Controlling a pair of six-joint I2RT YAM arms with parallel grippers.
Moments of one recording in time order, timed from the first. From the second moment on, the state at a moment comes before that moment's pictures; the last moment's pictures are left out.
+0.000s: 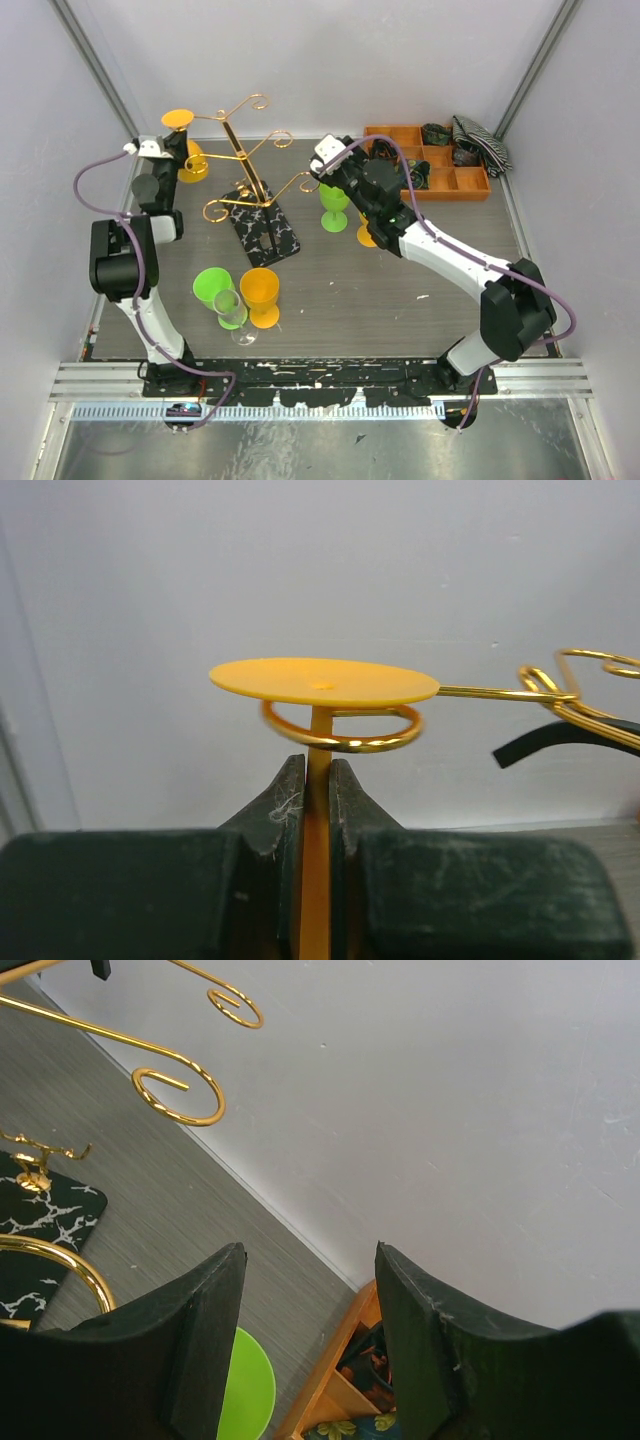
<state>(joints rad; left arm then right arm) 0.12 1.91 0.97 1.39 0.24 -0.19 0.65 1.51 1.12 0.48 0.10 -0.58</state>
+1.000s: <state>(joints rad) 0.15 1.81 0.87 1.39 0.36 -0.20 0.65 1.52 1.12 0.48 0.09 -0.57</state>
